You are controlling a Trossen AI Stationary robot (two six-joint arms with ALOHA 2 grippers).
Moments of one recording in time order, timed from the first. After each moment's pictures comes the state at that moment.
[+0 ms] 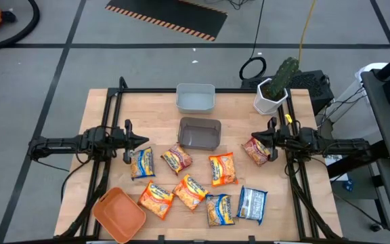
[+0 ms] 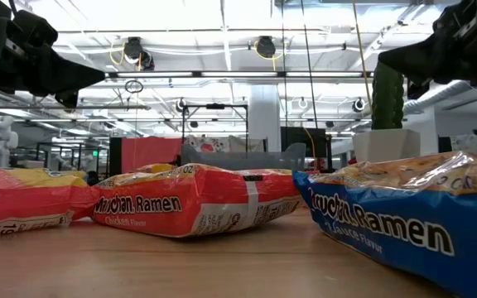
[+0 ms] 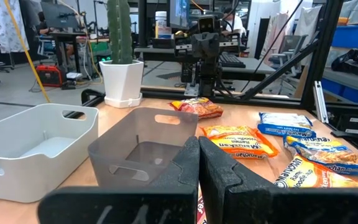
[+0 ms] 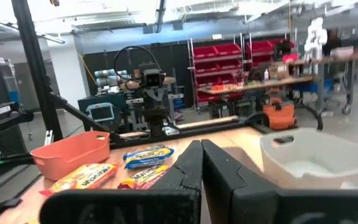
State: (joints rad) left arm 0.03 0.03 0.01 0.03 -0.04 -0.03; right arm -0.01 0.03 0.02 0.16 0.13 0.13
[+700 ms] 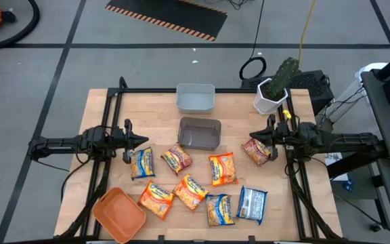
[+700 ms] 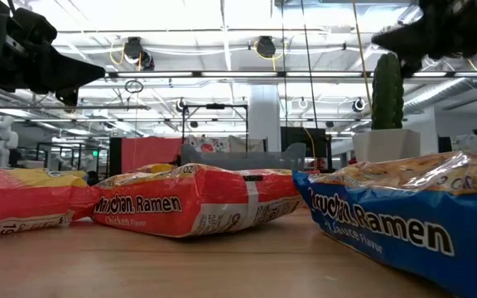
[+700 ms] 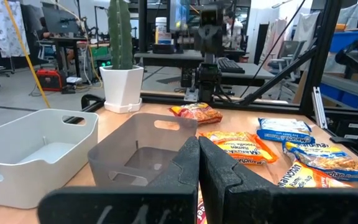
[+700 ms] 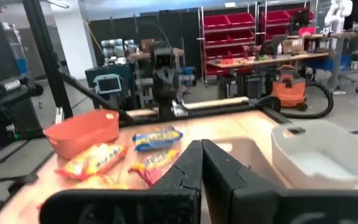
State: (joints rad) left arm 0.03 0.03 0.01 0.05 -0.04 -0.03; right arm -0.01 0.27 0.22 0.05 0.08 0.12
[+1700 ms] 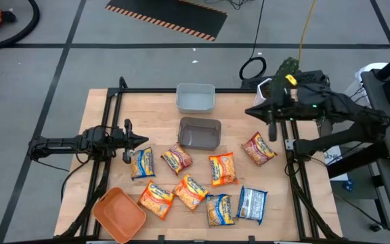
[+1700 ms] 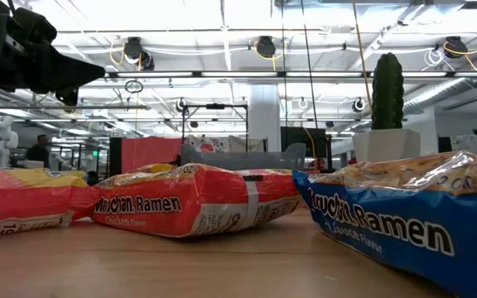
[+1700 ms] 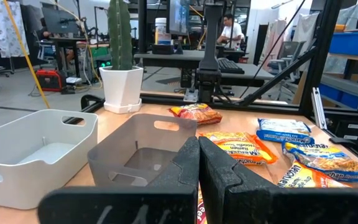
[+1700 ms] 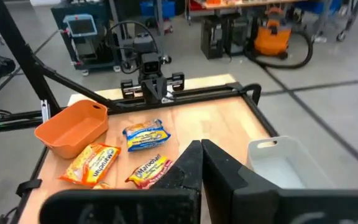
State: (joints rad) left arm 0.03 0.03 0.01 0.06 -0.04 -0.03; right arm -0.01 0.98 1.39 -0.74 0.13 0.12
